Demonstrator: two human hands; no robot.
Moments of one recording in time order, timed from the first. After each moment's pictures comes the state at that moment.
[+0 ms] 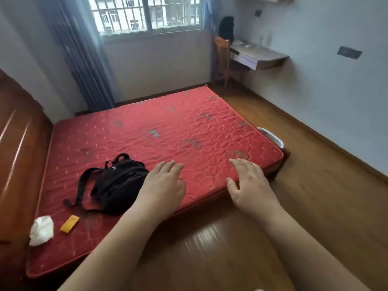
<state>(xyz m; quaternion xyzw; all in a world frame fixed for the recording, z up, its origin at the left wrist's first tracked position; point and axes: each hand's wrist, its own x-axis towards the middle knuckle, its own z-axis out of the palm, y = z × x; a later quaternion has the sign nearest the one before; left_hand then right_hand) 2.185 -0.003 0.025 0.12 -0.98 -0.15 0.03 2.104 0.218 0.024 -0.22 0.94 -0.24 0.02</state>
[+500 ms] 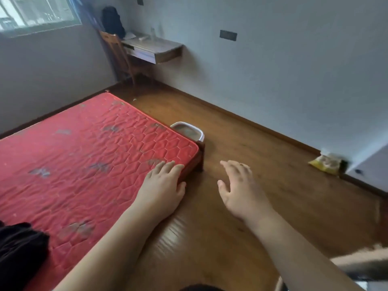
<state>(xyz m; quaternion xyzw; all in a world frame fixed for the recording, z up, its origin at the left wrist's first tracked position) 1.902 0.317 -0.005 -0.11 -0.99 -0.12 -0.03 1.927 0.538 0.002 -0.03 0.98 -0.22 -0.02</state>
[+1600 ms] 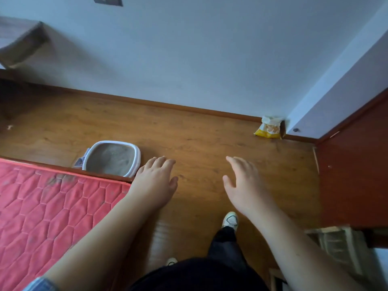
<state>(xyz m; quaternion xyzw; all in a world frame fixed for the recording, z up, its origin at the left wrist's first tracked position) 1.418 0.584 -0.058 -0.32 -0.93 -0.08 -0.14 1.560 0.782 -0.051 0.25 0.94 -0.23 0.01</state>
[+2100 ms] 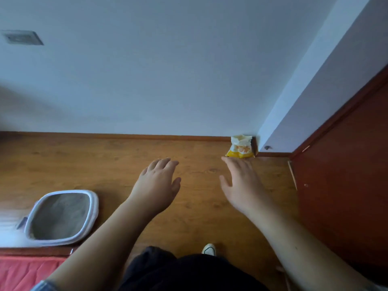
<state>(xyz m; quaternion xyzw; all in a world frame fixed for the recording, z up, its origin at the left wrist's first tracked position) 1.321 0.947 -0.051 -0.40 -0.90 -0.09 -0.15 1.477 1.124 -0.060 0.29 0.93 -0.21 -0.03</state>
